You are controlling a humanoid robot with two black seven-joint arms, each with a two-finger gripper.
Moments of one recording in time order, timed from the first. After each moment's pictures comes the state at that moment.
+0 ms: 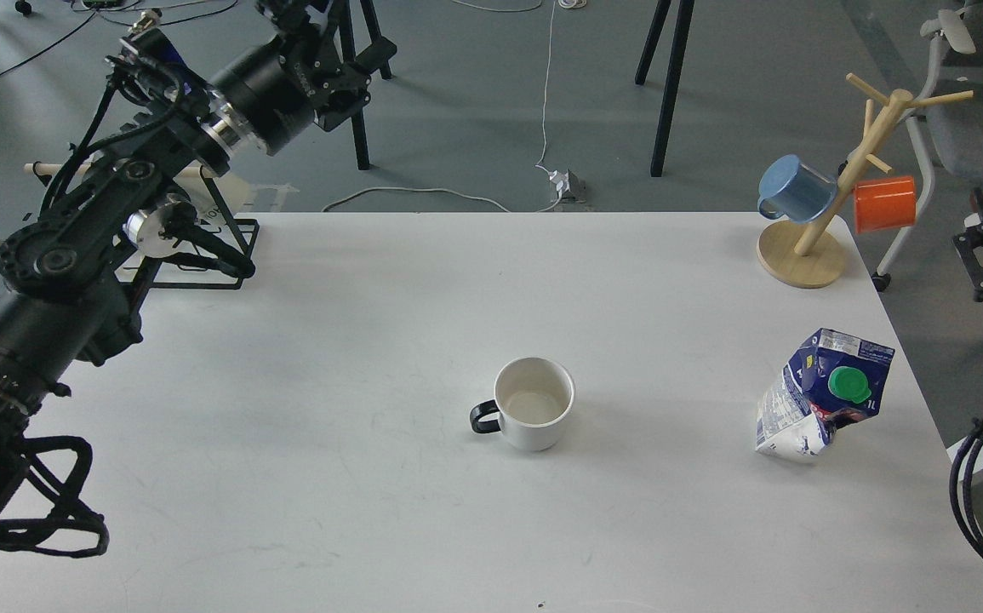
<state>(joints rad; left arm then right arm) -0.87 0.29 -1.00 -0.77 0.57 -0.49 -0.32 -0.08 -0.56 1.51 1.23 0.34 0.49 0.13</state>
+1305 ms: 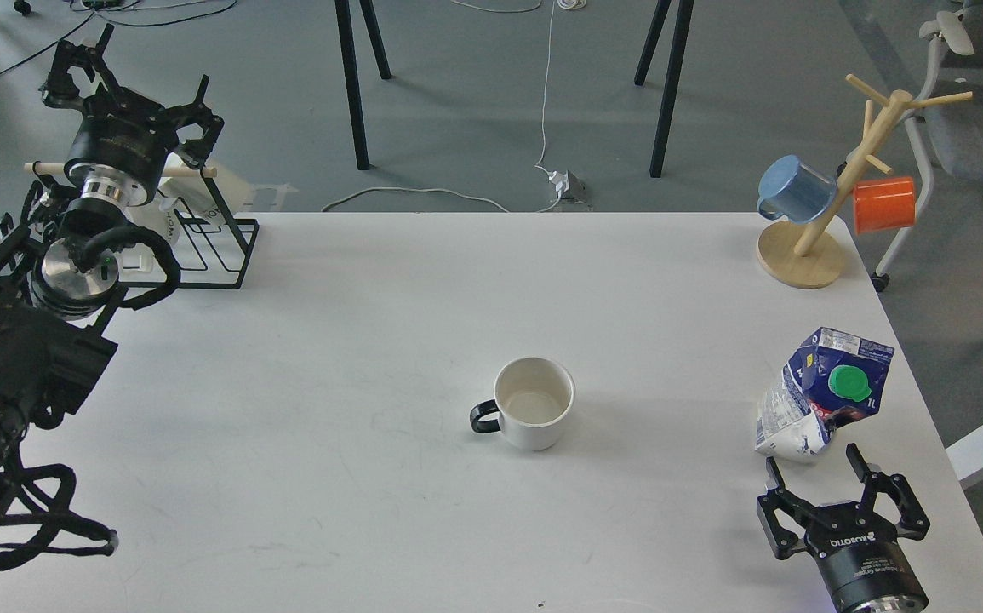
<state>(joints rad) -0.81 0.30 -1.01 -0.48 -0.14 -0.49 -0.19 -0.42 -0.18 1.30 1.31 0.18 0.49 0.15</state>
